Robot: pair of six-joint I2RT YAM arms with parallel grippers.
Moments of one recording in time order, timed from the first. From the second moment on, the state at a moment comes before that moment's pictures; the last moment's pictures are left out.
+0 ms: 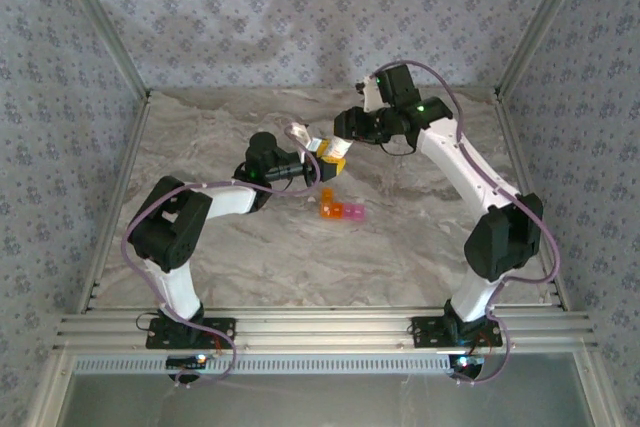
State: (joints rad) left arm -0.55 1.82 0.94 0.86 0.76 -0.15; right arm 0.43 1.71 1.68 -0.76 -0.43 0.47
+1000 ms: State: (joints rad) left arm -0.56 1.80 0.97 0.94 0.77 -0.15; right arm 0.32 1.61 1.73 -0.87 -0.60 0.13
